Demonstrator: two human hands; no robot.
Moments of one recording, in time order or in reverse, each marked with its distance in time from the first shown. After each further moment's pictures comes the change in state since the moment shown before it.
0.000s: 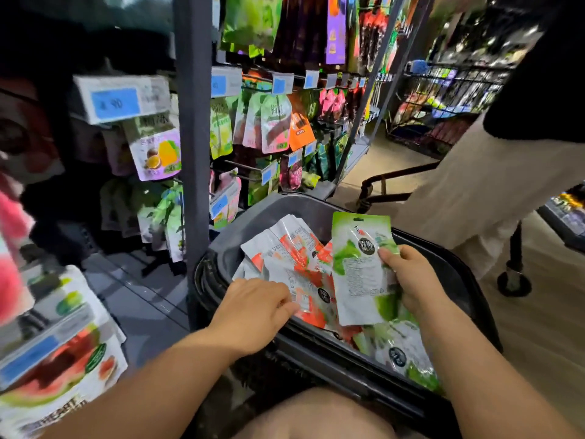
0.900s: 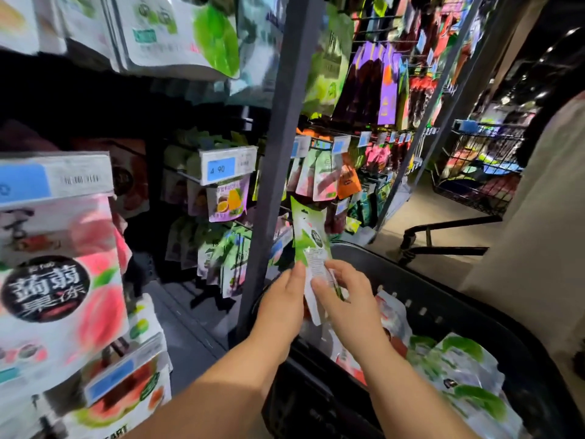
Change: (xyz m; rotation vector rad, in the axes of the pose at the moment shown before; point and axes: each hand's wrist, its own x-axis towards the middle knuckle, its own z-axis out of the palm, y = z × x) left_hand 0.010 -0.011 -0.067 -1.274 0.390 -0.525; right_hand -0.091 -0.057 0.165 -0.298 -0.211 -0.574
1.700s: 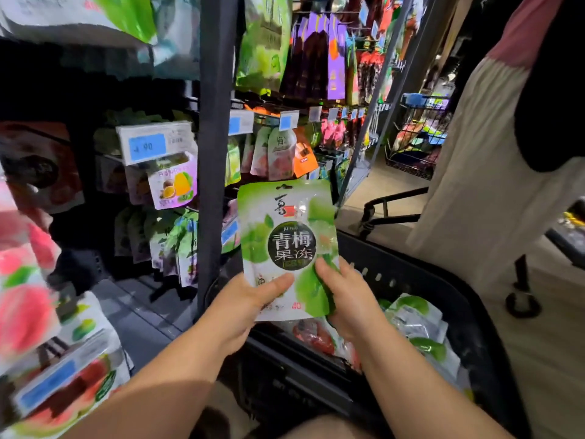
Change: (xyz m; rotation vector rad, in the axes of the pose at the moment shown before) left_hand -0.007 -0.012 -0.002 -0.261 -0.329 -0.041; right_hand -0.010 0.018 -0.046 0.773 -0.175 0.295
